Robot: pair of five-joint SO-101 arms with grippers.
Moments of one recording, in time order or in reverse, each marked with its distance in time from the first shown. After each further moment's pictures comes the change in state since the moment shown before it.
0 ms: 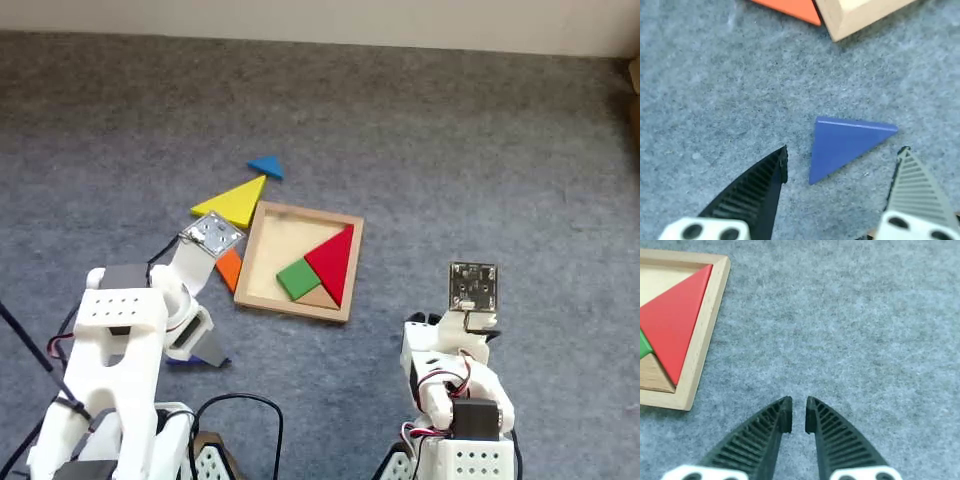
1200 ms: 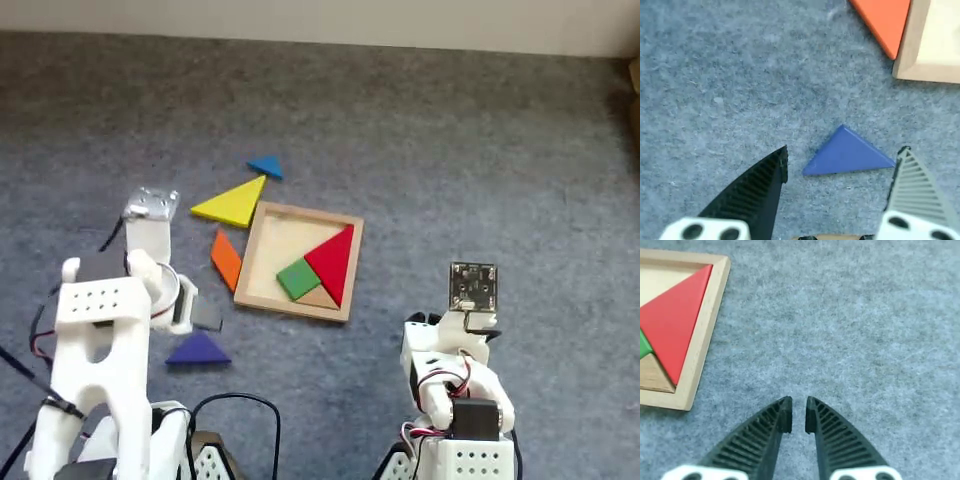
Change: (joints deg) left arm -5.0 0.0 -6.0 4.7 26.3; right arm 0.0 0.0 0.0 0.0 0.0
